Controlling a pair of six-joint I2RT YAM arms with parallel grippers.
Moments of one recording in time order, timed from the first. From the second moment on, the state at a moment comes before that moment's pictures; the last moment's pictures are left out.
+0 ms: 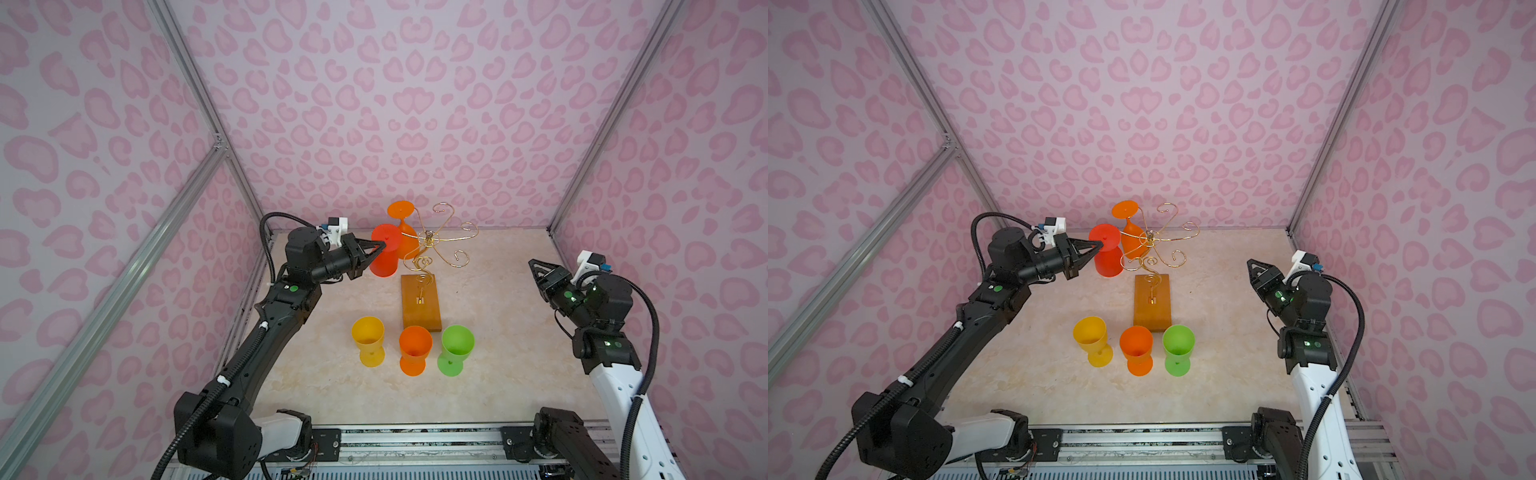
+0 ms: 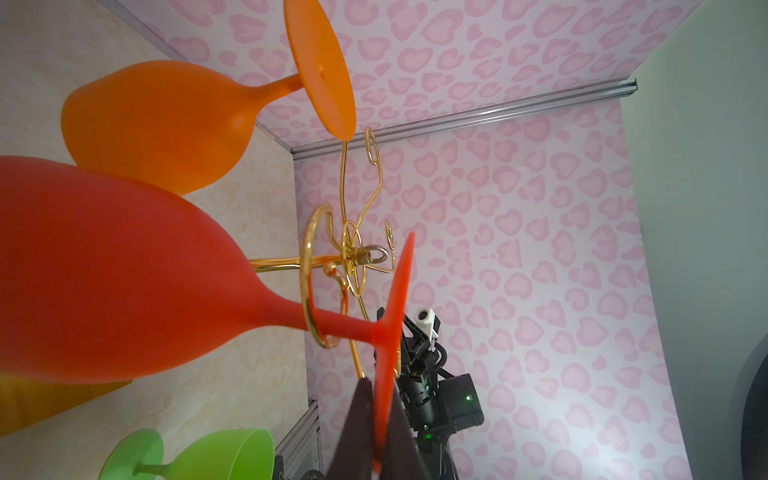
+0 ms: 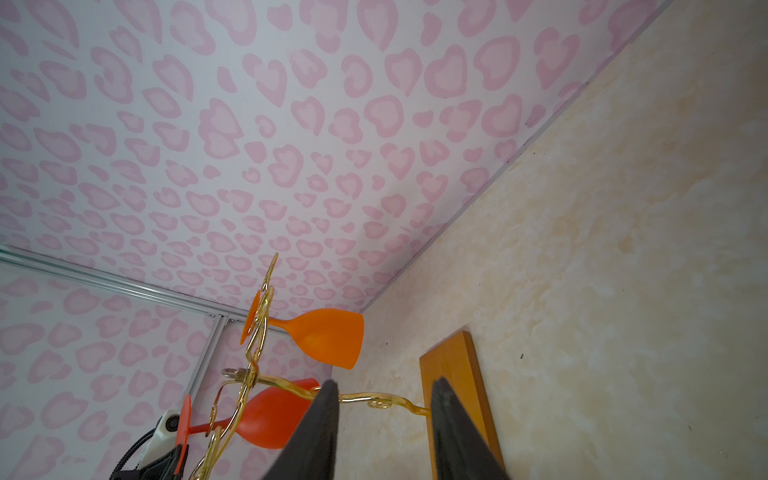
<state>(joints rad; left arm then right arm) -0.26 1.28 1.13 0.02 0.77 -1.29 -0.15 0.84 0.77 -0.12 -0.46 0.98</state>
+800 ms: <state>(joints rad) -0.25 1.37 1.22 0.05 0.78 -1.35 -0.18 0.82 0.75 -0.11 -0.46 0.98</state>
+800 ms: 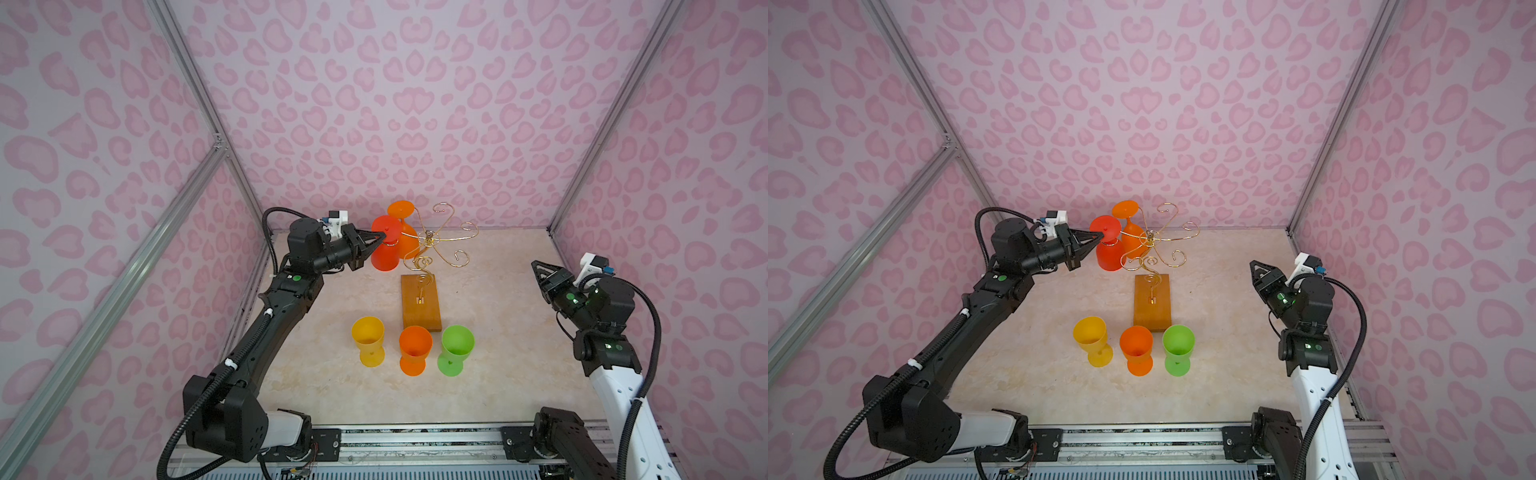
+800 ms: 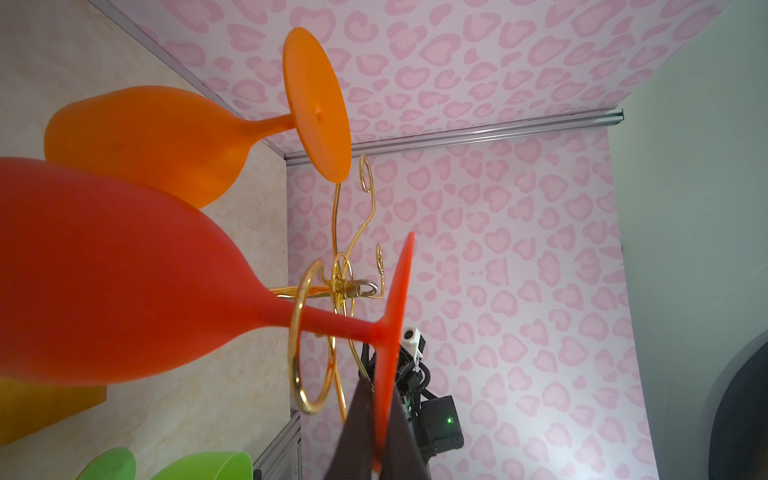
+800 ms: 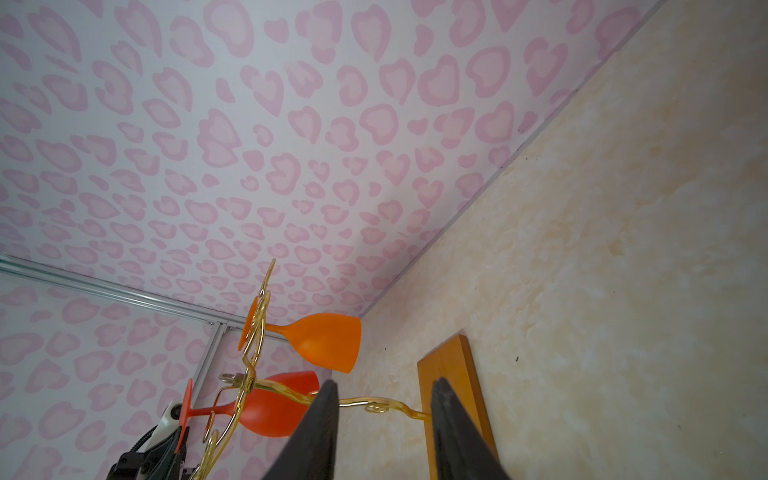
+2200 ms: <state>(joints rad) -0.32 1.10 1.05 0.01 0.79 -1.36 -0.19 0.81 0.74 -0.09 -0.47 1.00</state>
